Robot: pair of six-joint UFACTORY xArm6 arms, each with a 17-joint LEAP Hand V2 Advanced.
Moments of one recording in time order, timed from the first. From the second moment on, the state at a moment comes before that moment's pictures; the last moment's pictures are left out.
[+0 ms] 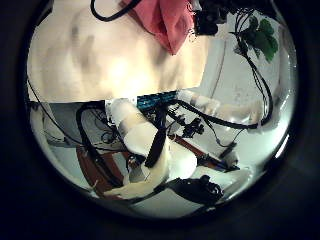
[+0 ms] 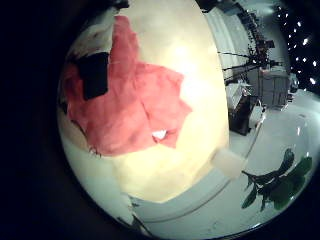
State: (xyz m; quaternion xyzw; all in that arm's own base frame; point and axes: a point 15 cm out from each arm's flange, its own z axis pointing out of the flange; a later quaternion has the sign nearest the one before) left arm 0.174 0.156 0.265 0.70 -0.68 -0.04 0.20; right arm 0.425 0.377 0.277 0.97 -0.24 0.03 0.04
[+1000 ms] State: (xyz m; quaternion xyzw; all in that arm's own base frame) left arm 0.190 0.054 0.321 0.65 -0.74 -0.07 0.16; right arm 0.312 0.063 0.444 0.90 -0.44 0.01 0.02
